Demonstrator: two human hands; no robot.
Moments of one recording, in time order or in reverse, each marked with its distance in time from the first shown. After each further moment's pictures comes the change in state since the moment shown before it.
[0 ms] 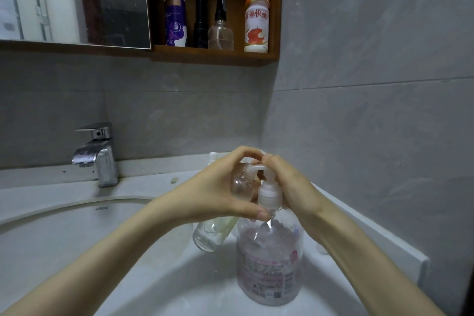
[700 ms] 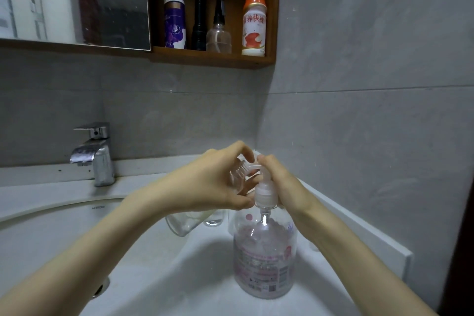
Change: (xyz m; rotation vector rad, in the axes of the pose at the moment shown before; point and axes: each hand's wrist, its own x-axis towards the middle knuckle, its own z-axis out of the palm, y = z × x) left_hand -0.001 0.015 -0.009 0.480 0.030 -0.009; right_hand -0.001 0.002 0.003 0.024 0.017 0.086
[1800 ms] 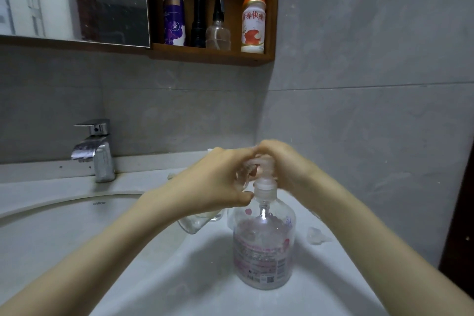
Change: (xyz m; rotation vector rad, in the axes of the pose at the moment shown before) left_hand 0.003 0.007 0.009 0.122 0.069 0.076; right_hand 0.016 -0.018 -0.010 -0.094 -0.006 0.082
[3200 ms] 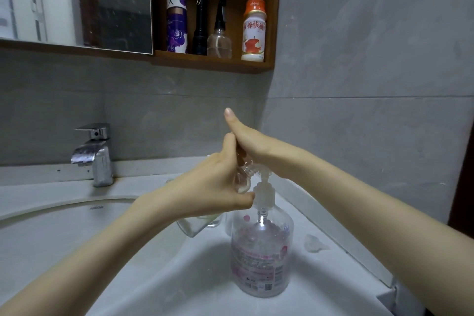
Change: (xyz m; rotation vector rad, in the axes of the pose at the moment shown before) left_hand -0.002 -0.002 -0.002 -0.177 0.017 -0.090; right_hand 0.023 -0.054 0.026 -0.413 -0.024 -0.013
